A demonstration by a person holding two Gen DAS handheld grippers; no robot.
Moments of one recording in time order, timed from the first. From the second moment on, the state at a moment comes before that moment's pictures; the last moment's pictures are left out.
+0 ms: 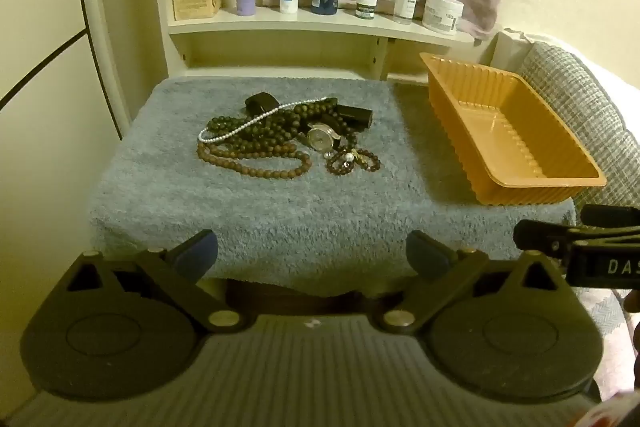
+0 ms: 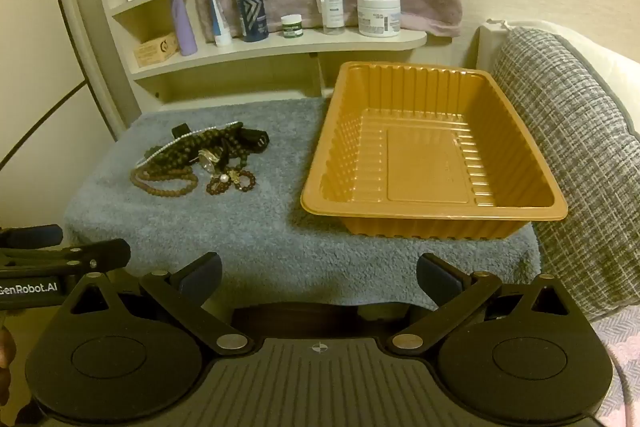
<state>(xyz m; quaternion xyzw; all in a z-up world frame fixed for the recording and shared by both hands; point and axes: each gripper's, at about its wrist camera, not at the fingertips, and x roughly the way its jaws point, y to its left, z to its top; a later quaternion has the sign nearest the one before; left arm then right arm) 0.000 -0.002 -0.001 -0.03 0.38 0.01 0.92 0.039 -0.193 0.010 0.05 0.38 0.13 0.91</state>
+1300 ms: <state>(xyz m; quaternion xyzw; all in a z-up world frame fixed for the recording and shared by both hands) -0.001 -0.004 0.004 -0.03 0.37 0.00 0.93 0.039 -0.194 0.009 0.05 0.39 0.13 0.91</state>
